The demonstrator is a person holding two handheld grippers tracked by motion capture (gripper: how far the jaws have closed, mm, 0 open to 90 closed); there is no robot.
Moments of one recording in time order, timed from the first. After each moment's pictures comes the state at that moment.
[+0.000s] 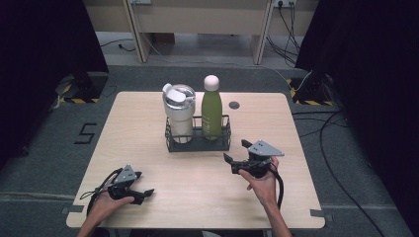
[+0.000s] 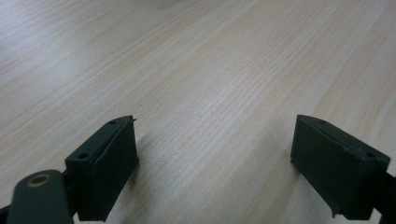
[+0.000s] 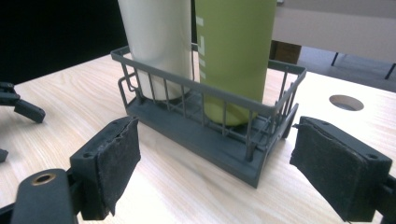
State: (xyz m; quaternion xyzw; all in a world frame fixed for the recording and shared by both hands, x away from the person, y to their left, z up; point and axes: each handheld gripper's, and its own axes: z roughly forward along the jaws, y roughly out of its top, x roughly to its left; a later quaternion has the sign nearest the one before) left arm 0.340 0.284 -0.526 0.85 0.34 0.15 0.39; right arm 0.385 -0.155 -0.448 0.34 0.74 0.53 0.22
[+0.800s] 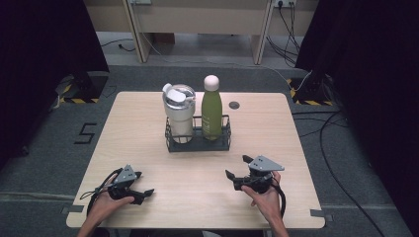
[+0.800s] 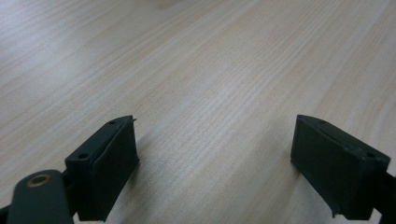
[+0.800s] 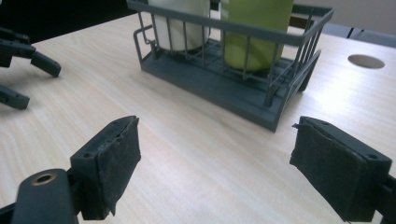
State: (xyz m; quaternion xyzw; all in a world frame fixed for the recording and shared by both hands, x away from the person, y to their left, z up) left arm 0.340 0.284 -0.526 0.85 0.34 0.15 0.39; right arm 0.354 -0.163 -0.477 0.34 0.77 0.50 0.20
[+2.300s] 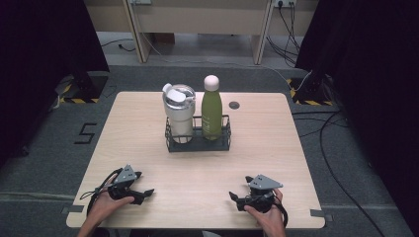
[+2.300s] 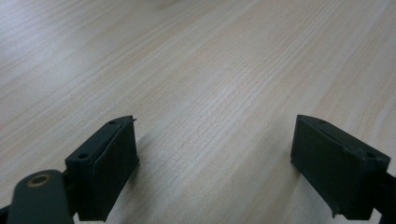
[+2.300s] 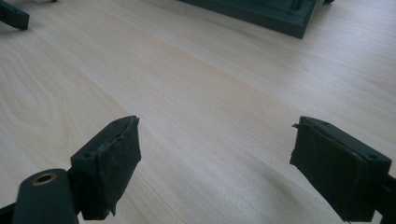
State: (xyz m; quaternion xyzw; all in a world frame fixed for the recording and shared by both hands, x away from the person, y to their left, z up) left arm 0.340 0.284 -0.526 0.85 0.34 0.15 0.39; right arm 0.317 -0.173 -0.515 0.36 0.81 0.44 0.16
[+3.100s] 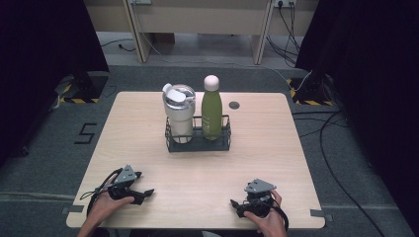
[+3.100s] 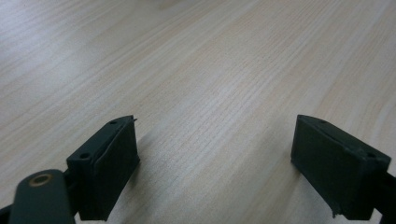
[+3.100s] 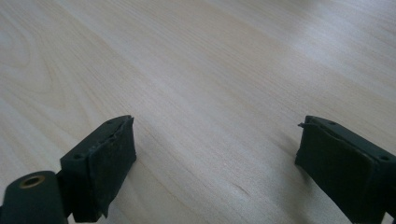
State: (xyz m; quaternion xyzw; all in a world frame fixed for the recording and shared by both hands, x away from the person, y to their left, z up) left arm 0.340 0.284 -0.526 0.85 0.34 0.15 0.39; right arm 0.309 -0.169 -0.521 0.37 0.85 0.36 0.16
